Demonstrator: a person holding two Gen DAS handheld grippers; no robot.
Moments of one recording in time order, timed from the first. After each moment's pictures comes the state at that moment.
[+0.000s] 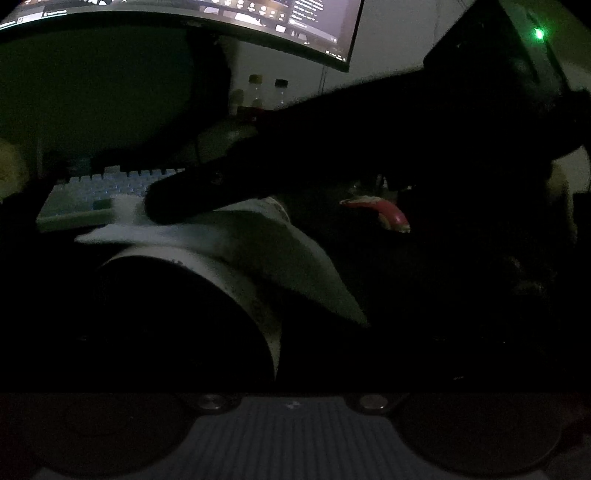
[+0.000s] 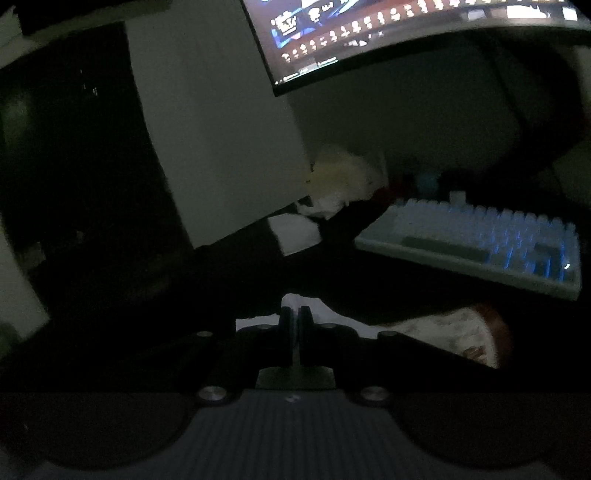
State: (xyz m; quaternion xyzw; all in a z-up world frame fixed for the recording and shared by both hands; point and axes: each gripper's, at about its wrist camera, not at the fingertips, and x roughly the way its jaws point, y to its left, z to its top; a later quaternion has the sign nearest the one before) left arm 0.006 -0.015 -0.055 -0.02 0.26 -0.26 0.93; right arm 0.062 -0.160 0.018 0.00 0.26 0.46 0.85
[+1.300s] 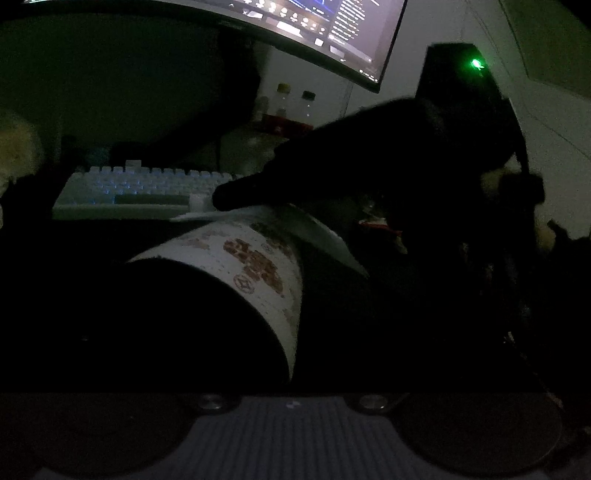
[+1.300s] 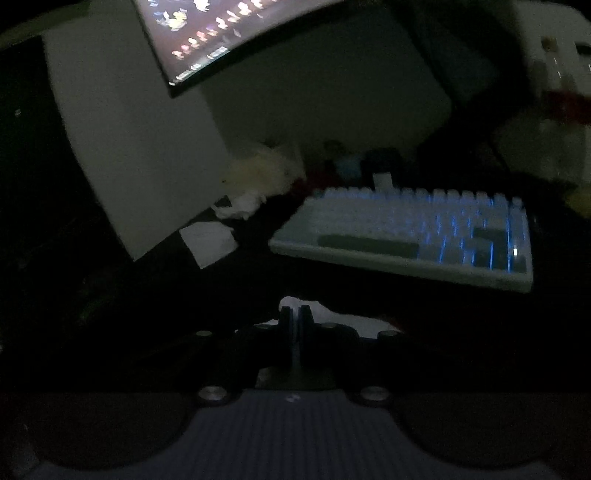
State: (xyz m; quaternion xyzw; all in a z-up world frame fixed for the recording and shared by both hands) left arm 0.016 -0.050 -0.046 -0.07 0.25 -0.22 0.94; right arm 0.124 -0.156 0.022 0.02 0.34 0.37 0.87
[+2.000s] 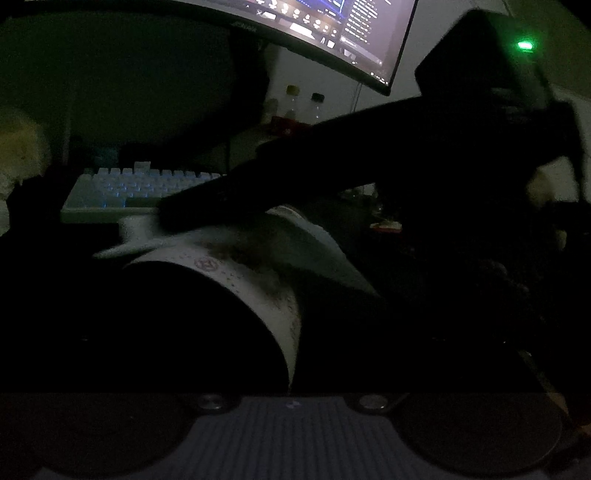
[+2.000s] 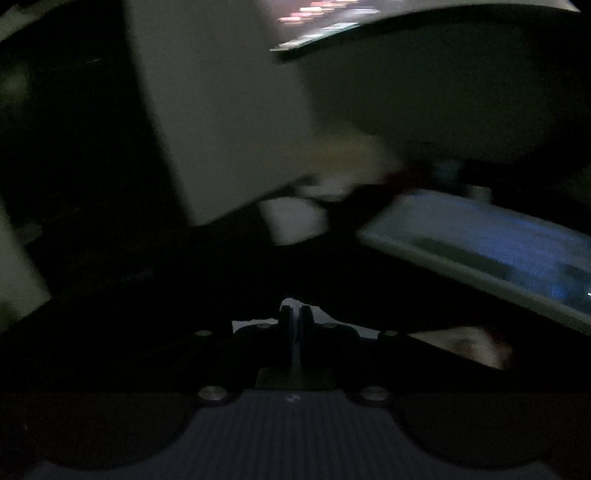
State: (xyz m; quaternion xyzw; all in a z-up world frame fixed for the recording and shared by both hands) left arm 0.047 -0.040 -0.039 -0.08 0.25 -0.21 0.94; right arm 0.095 -0.117 0.021 -0.05 0.30 0.50 0.81
